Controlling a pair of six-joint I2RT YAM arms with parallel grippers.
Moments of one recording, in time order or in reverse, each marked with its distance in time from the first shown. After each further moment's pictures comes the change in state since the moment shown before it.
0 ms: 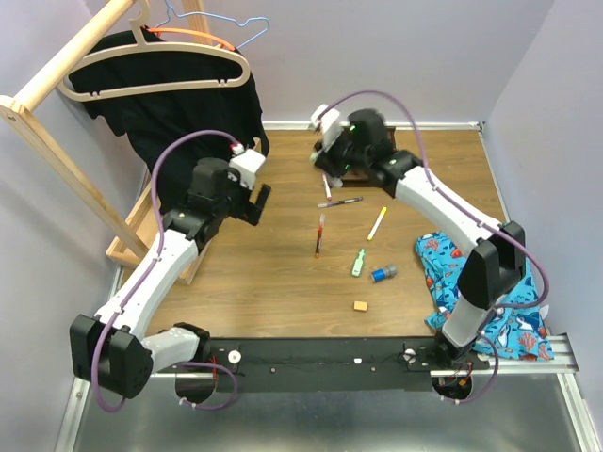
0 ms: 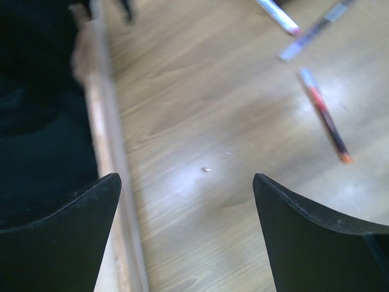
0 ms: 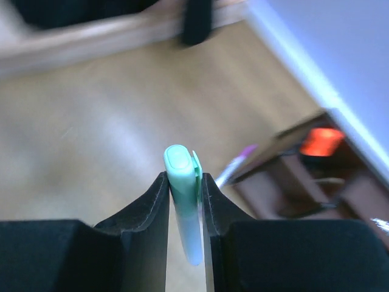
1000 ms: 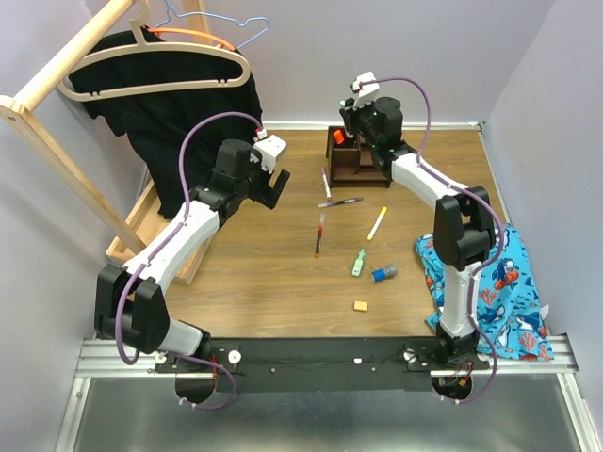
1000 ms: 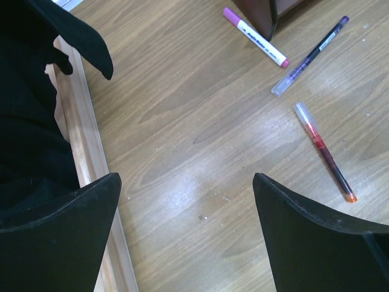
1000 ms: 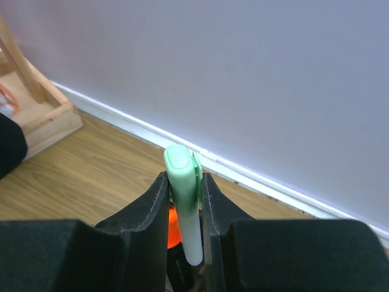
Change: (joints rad) left arm -0.083 0.248 0.124 0.105 0.028 0.052; right arm -0.269 0.332 0.060 0.776 0.163 0.208
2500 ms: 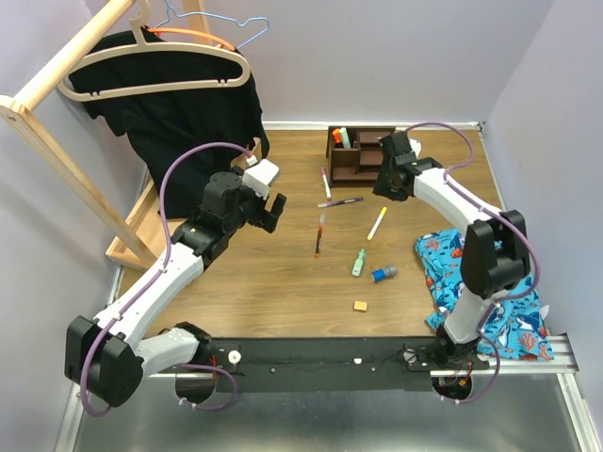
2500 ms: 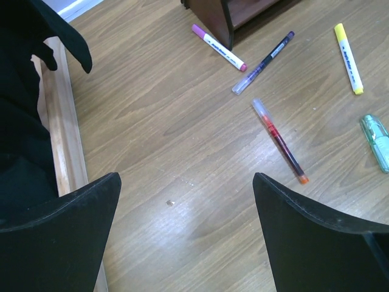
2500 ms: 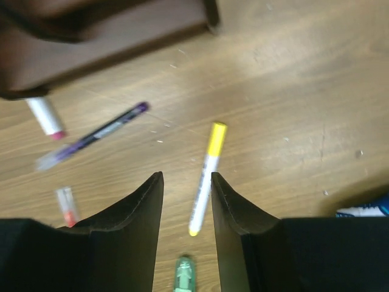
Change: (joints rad) left arm -0.088 -0.295 -0.260 0.106 -0.023 -0.084; right arm -0.026 -0.309 -0.274 -0.925 0.316 0.694
